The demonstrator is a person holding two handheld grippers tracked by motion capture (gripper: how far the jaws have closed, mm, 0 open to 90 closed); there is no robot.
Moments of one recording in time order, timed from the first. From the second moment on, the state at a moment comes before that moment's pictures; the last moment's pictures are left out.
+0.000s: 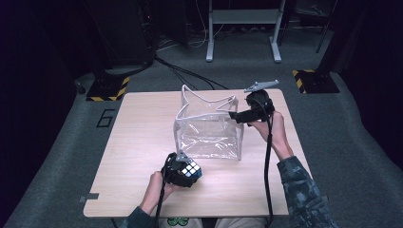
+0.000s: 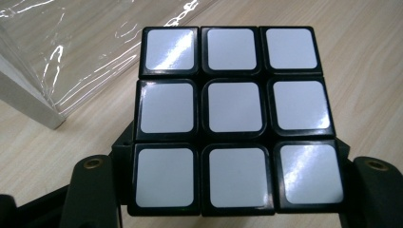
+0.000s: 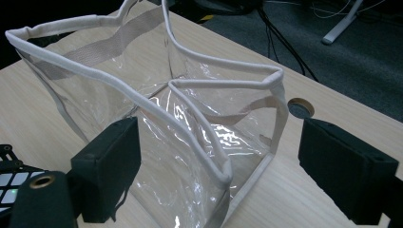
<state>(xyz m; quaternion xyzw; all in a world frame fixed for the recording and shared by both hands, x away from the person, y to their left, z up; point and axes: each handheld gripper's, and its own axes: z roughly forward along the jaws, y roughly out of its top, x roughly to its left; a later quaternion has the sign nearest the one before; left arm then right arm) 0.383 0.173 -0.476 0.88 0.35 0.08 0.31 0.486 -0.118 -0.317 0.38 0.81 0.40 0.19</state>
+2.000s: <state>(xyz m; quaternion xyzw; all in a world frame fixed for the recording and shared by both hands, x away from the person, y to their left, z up) 0.395 0.179 -0.405 0.88 0.32 0.12 0.32 0.528 -0.085 -0.329 0.37 0.85 0.35 0.14</state>
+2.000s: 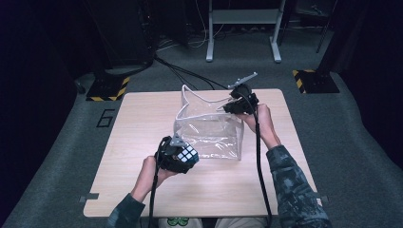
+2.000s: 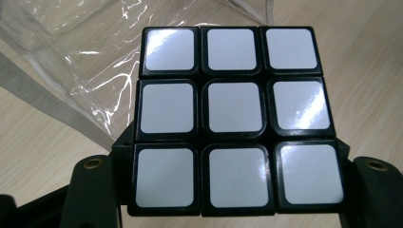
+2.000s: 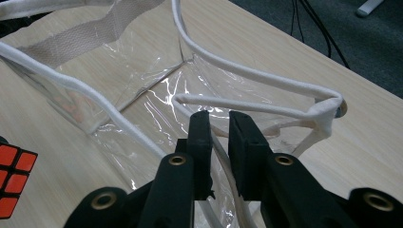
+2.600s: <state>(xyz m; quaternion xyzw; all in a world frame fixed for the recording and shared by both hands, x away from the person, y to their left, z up) 0.403 0.185 -0.380 0.88 0.32 0.14 0.33 0.520 -0.094 -0.327 0.40 0.83 0.36 0.15</state>
